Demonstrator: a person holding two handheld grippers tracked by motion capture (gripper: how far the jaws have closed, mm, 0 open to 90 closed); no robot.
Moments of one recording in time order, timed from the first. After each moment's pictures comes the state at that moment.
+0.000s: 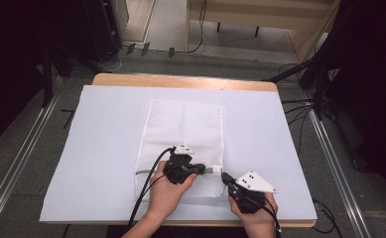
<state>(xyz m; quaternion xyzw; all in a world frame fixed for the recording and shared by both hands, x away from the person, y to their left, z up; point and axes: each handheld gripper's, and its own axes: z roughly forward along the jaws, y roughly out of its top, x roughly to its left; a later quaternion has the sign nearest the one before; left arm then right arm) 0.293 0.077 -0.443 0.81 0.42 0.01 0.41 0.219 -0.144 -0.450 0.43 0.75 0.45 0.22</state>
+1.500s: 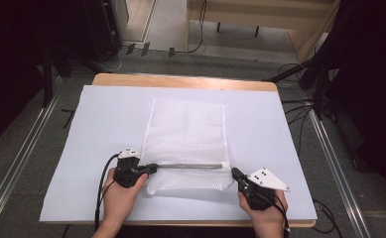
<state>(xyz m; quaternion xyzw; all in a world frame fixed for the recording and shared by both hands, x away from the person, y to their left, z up) 0.276 0.208 -0.460 0.76 0.52 0.06 0.39 0.223 -0.165 -0.439 0.45 0.73 0.45 0.24</state>
